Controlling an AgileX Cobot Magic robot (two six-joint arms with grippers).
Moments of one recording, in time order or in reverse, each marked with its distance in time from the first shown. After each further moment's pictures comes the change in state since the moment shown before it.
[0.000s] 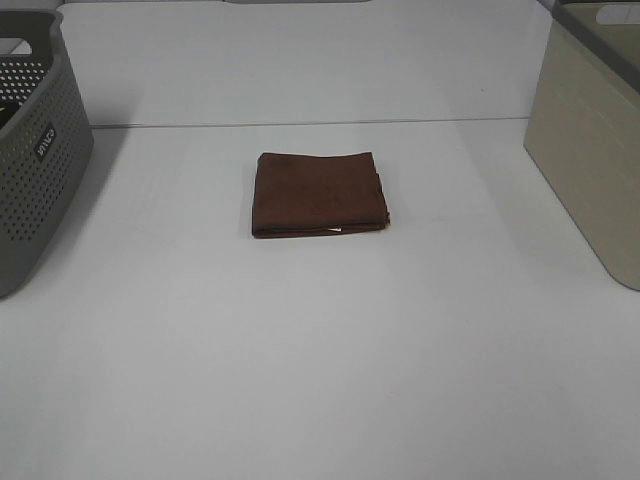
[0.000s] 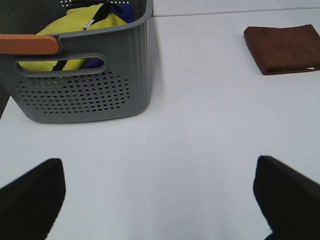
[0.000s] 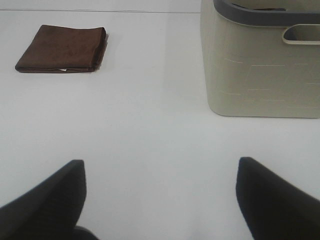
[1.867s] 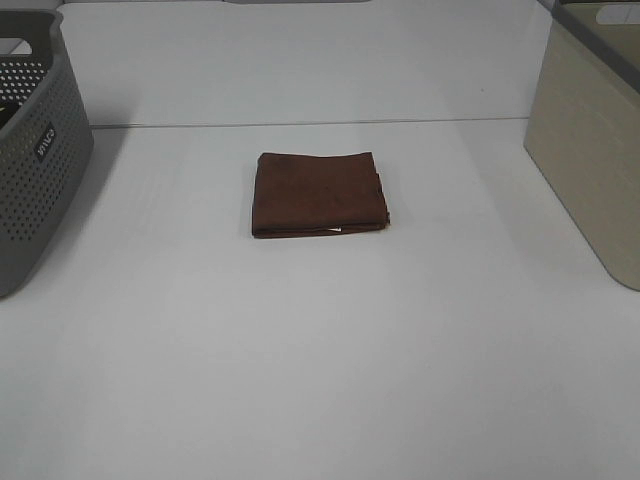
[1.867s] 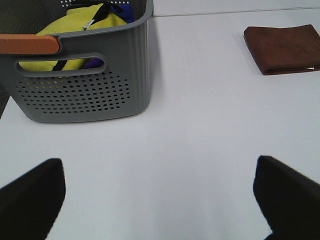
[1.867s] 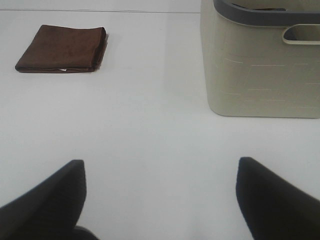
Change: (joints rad) left arm 0.000 0.000 0.000 0.000 0.000 0.000; right arm 0.000 0.000 0.000 0.000 0.000 0.000
